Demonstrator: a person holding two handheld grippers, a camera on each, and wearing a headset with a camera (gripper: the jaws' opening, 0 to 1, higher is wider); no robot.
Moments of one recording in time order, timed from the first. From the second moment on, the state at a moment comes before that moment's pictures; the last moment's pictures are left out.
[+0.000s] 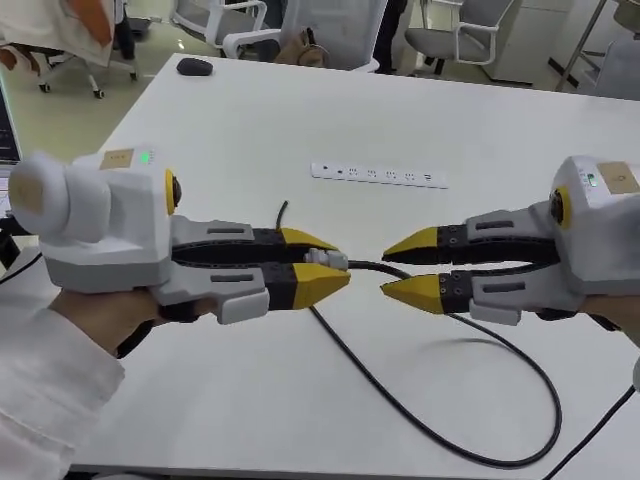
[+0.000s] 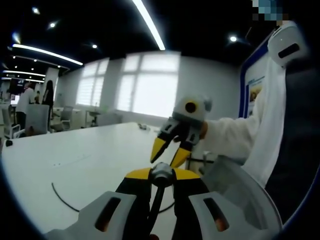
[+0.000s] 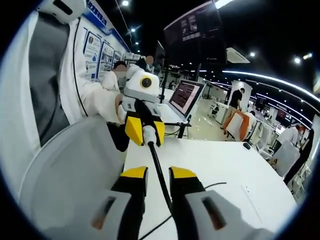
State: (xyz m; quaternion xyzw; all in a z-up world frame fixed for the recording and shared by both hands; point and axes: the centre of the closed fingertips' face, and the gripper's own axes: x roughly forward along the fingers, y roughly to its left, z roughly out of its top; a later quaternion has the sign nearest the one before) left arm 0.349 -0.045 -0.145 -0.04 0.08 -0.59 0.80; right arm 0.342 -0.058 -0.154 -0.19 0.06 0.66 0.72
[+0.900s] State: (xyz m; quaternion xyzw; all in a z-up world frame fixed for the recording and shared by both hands) left arm 0.345 -0.059 -0.142 -0.05 0.08 -0.61 0.79; right arm 0.336 -0.055 -0.157 -0.21 0.06 0.67 0.71
